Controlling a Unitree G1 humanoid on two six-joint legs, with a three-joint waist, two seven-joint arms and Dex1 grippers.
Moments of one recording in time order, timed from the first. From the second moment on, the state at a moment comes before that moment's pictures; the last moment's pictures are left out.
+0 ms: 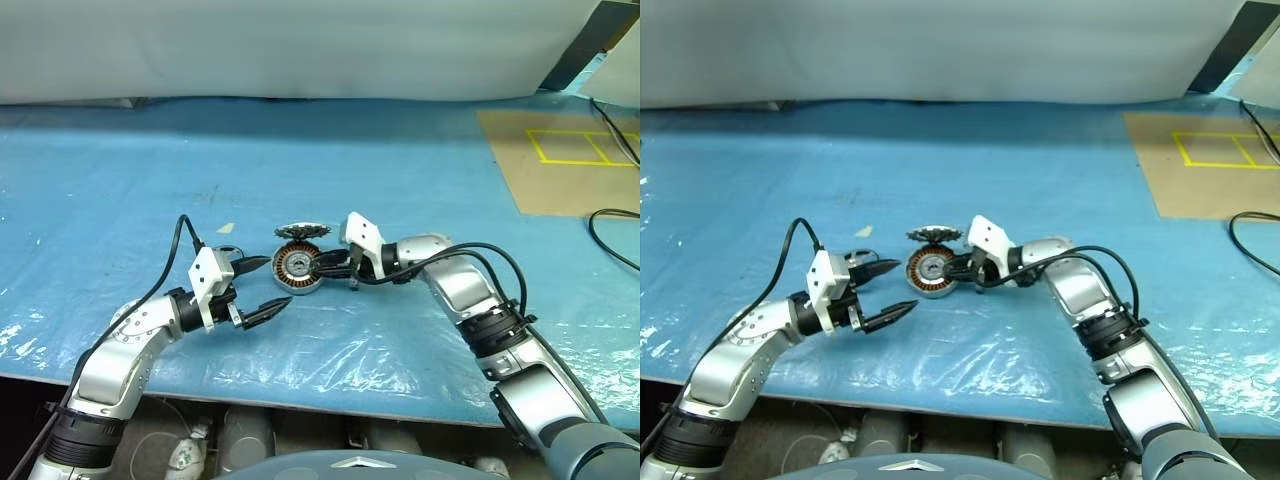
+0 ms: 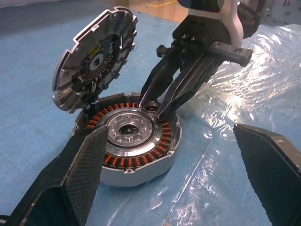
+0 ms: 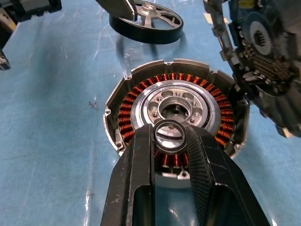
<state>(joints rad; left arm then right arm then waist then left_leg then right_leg) -0.01 0.54 -0.03 -0.26 -0.44 0.22 -0.91 -0.59 -0.39 0.38 0.16 0.12 0.37 1.05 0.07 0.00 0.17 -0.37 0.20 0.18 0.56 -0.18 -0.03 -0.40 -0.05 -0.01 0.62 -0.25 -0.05</state>
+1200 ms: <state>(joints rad) 0.00 0.54 -0.03 -0.29 -0.44 0.23 -0.87 -0.69 -0.32 0.41 0.33 0.00 0.22 1.07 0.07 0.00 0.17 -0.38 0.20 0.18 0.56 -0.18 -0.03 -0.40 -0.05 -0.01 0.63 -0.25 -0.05</state>
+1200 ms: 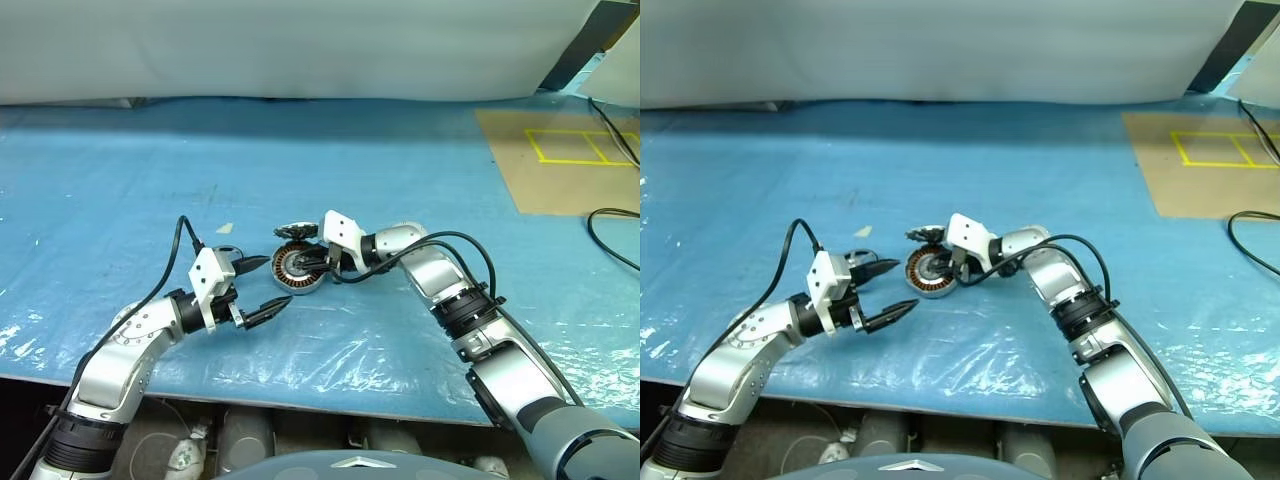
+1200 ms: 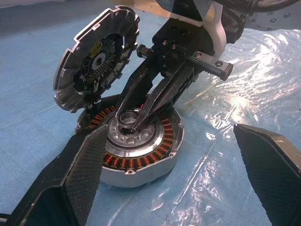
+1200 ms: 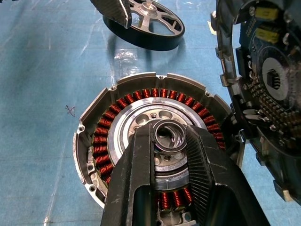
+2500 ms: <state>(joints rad) 0.00 0.52 -0.04 -0.29 -0.42 0.24 -0.87 -0.69 -0.31 0.41 0.33 -0.03 0.19 1.09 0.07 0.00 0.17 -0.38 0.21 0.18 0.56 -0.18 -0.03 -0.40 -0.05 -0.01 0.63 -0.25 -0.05</state>
